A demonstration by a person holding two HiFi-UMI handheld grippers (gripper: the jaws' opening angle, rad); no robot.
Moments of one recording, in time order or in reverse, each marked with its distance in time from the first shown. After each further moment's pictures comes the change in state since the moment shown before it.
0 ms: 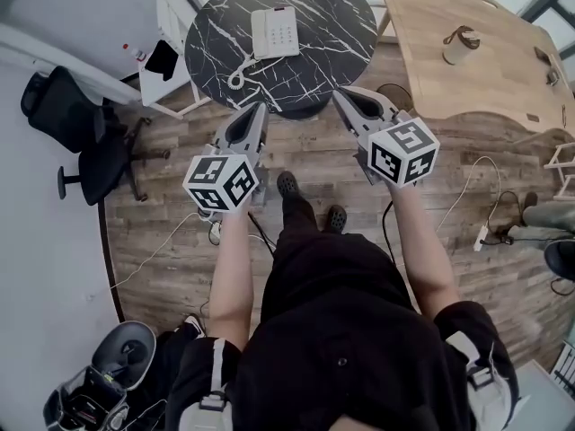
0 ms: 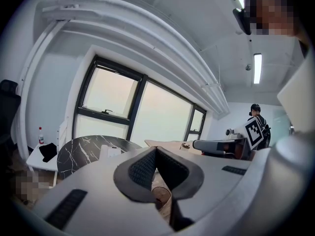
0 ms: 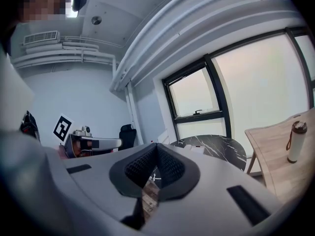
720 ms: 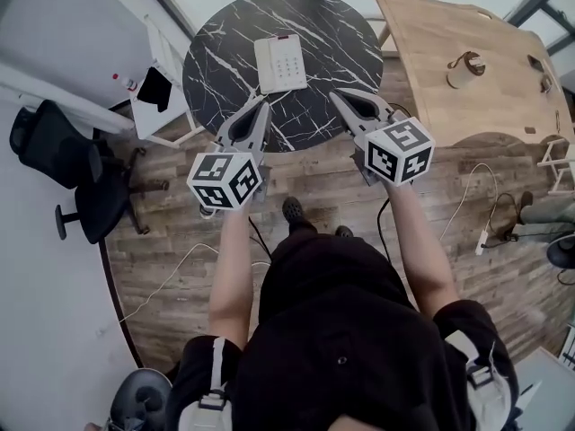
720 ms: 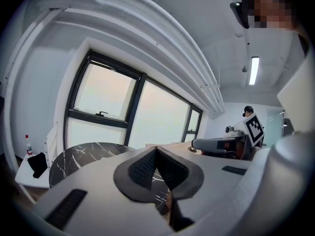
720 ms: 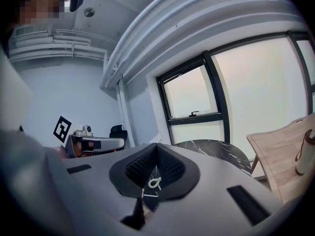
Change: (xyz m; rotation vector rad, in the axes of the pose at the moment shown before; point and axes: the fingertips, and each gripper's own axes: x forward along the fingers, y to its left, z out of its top) left arm 0.082 0.094 0.051 0.030 0.009 -0.086; right arm 0.114 -0.036 0.042 0.001 0.009 -0.075
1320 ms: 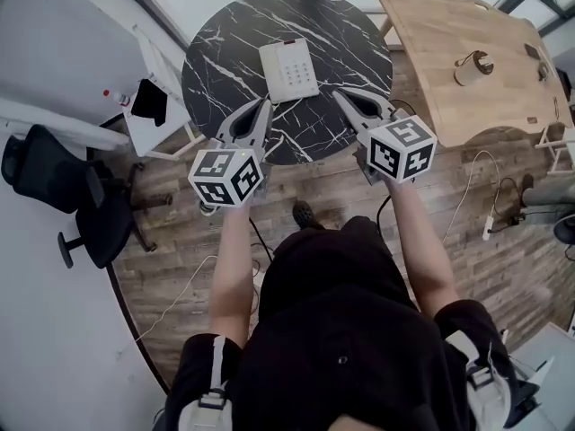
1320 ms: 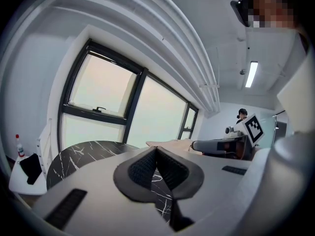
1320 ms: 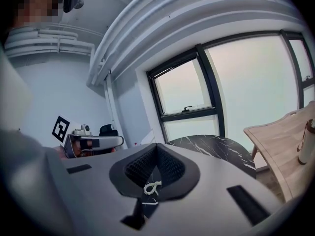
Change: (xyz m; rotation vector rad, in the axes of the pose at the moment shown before) left arm 0.029 0.079 0.007 -0.011 0.046 -0.086; right arm 0.074 -0.008 -0.005 0.061 0.034 -0.108
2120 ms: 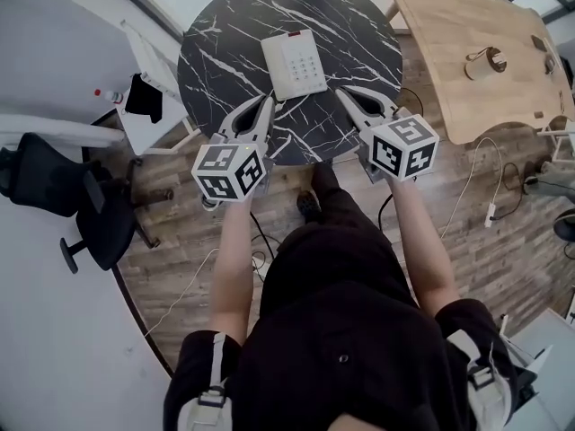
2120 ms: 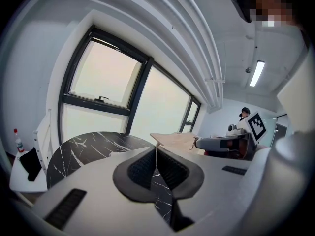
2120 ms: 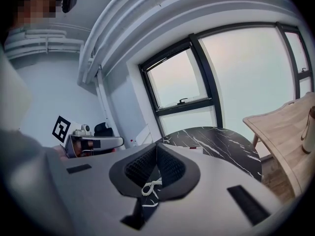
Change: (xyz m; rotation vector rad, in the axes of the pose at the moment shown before) left arm 0.032 0.053 -0.025 -0.034 0.097 -0.004; right arm 0.050 -0.020 -0.024 0.065 0.061 -0.041
